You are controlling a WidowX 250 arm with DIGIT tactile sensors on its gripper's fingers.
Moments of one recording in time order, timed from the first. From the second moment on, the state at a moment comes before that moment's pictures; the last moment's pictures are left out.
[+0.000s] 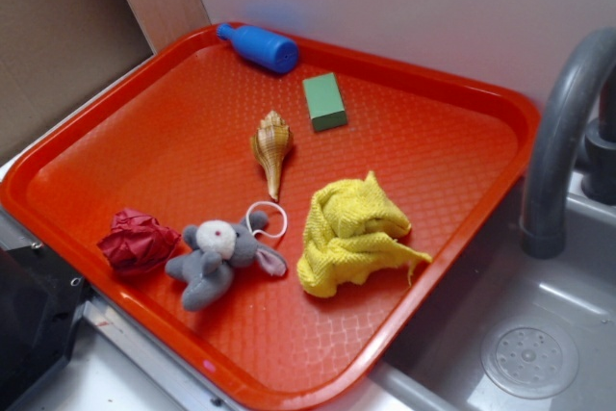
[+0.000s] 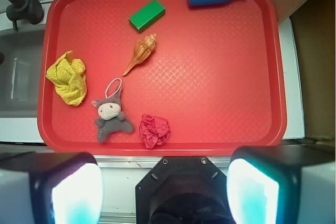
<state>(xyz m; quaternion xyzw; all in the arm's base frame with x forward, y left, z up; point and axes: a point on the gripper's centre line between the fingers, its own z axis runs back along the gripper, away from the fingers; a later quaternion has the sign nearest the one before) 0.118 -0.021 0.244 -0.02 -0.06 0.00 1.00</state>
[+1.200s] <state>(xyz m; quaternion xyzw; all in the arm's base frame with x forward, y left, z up) 0.251 -0.066 0.173 -0.04 -0.13 0.28 0.95</state>
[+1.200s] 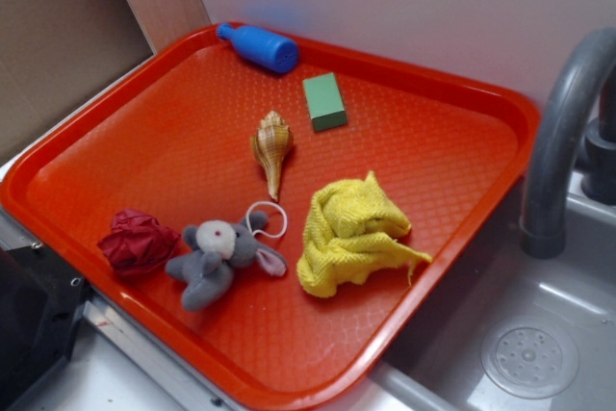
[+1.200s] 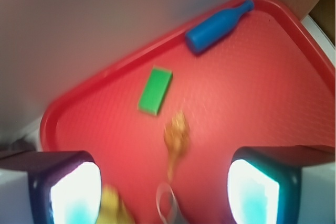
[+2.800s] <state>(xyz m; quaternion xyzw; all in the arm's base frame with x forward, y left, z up) 0.334 -0.049 0.021 -0.04 -0.14 0.23 0.96</state>
